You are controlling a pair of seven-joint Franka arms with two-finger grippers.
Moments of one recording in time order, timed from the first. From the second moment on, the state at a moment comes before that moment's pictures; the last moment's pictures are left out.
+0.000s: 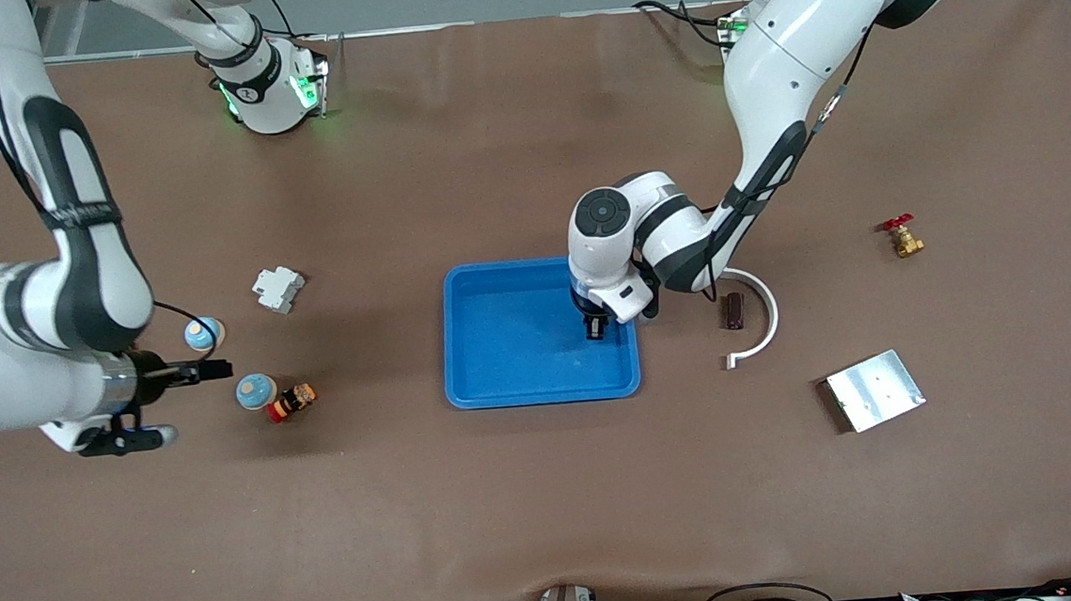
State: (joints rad) left arm -0.29 0.78 -0.48 -1.71 0.61 2.43 -2.51; right arm -0.05 0.47 0.00 -1.55 0.11 1.77 -0.10
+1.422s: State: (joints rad) left arm -0.24 0.73 -0.56 -1.55 0.58 2.20 -1.50; right arm -0.06 0.21 -0.02 -1.32 -0.02 1.42 -0.06
